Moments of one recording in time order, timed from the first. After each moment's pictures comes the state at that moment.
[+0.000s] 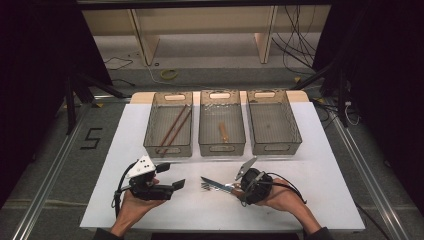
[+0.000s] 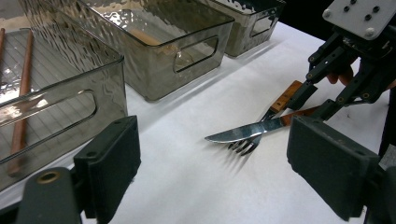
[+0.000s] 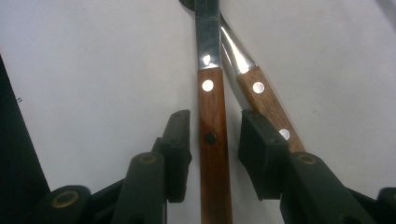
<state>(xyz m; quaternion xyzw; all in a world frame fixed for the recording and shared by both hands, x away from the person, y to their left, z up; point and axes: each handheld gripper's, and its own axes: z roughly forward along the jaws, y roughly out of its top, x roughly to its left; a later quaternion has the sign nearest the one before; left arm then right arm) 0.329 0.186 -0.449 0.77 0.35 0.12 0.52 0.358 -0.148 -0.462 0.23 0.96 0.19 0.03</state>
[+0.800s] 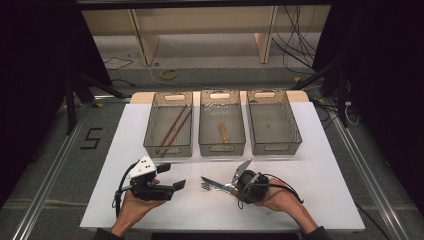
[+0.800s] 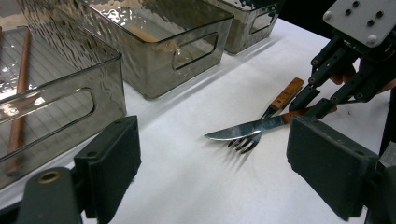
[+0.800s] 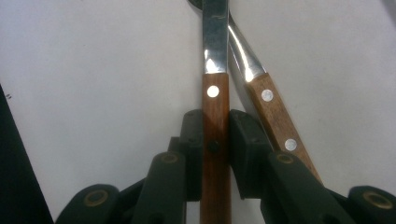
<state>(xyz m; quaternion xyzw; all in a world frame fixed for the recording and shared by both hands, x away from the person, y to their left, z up) 0.330 0.185 -0.451 0.77 0.34 0.12 0.52 0.357 -0.139 -0.464 0.20 0.96 0.17 0.05</state>
